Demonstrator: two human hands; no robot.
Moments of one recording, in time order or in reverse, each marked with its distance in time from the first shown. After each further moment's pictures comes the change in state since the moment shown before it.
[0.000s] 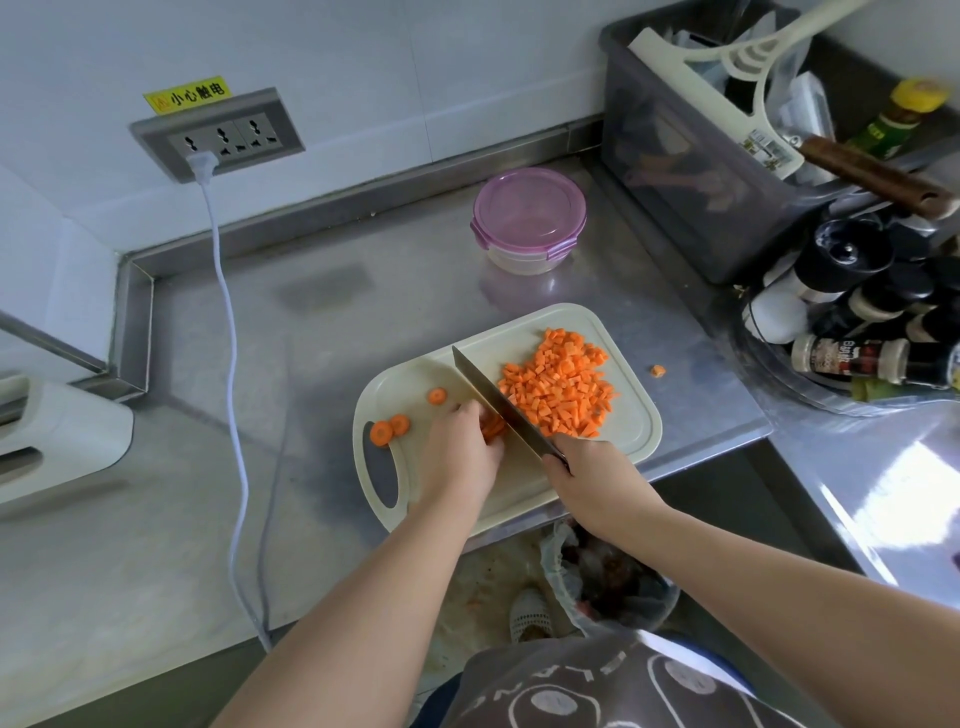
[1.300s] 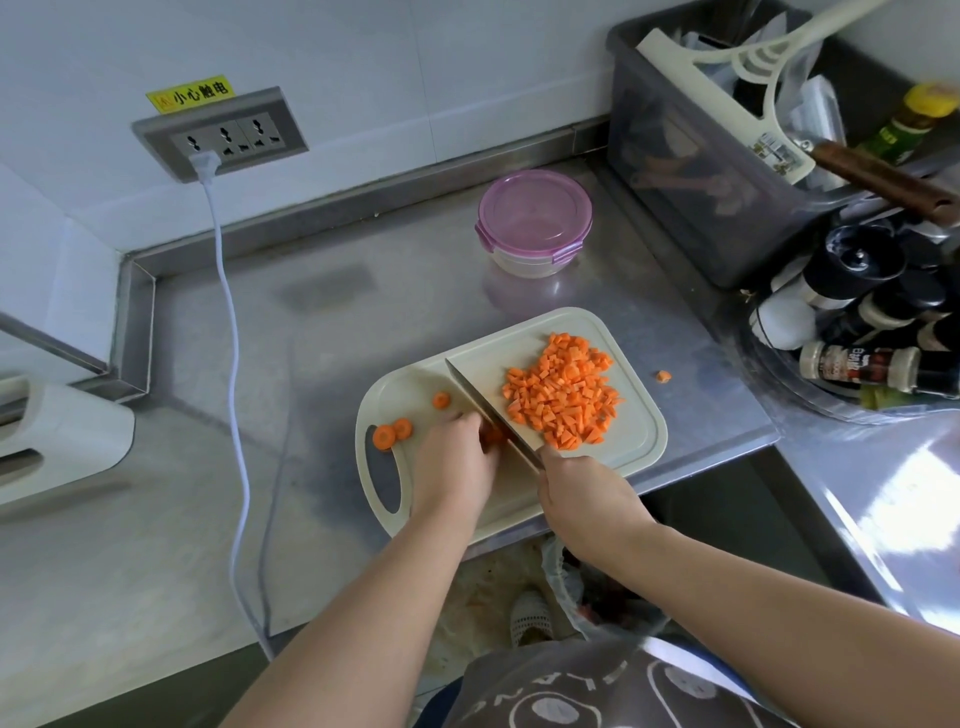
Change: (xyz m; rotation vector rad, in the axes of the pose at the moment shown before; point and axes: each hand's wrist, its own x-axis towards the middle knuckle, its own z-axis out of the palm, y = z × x) left_hand -0.006 -0.005 -0.007 0.005 0.024 0.024; right_hand 0.003 -0.012 0.011 -0.272 -0.105 0.006
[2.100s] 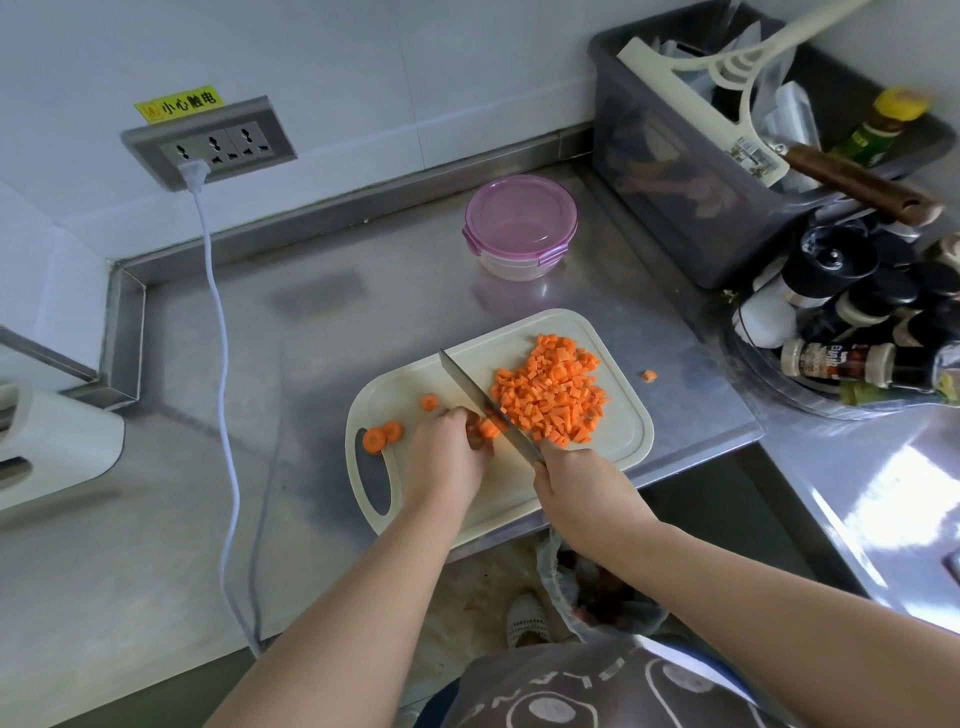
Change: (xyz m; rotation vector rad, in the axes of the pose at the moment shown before) left_hand 0.005 0.004 0.000 0.000 0.044 0.001; right_hand -0.009 0.007 -0.008 0.125 0.114 -0.040
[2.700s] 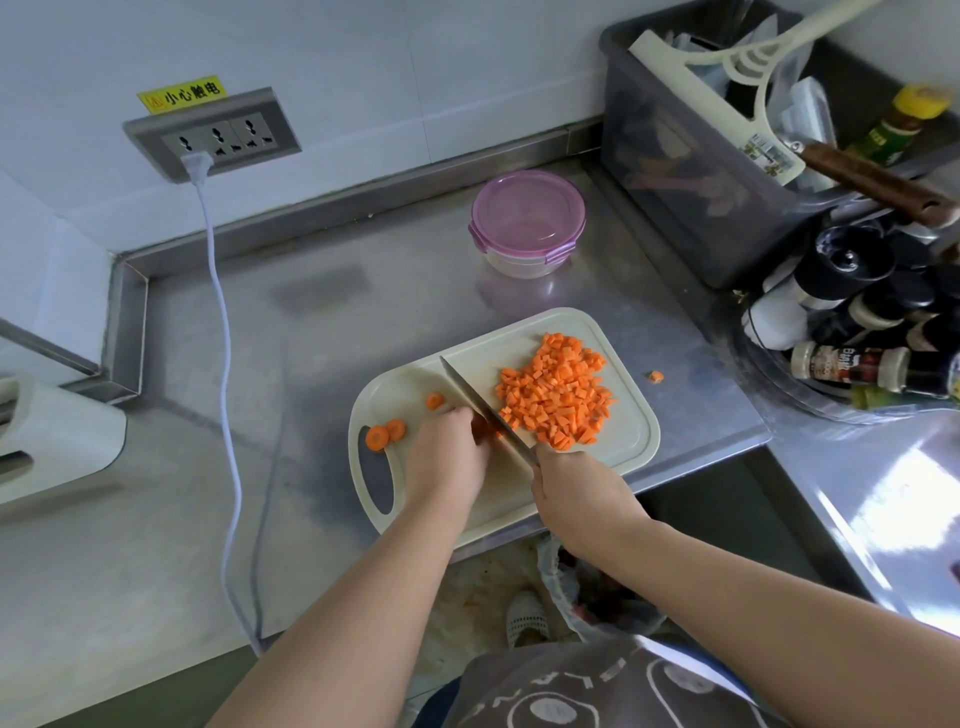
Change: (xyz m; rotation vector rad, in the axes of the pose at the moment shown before) left_hand 0.004 -0.001 -0.001 0.059 -0.039 -0.014; right_hand 0.011 -0.002 0.009 -0.112 -0.110 0.038
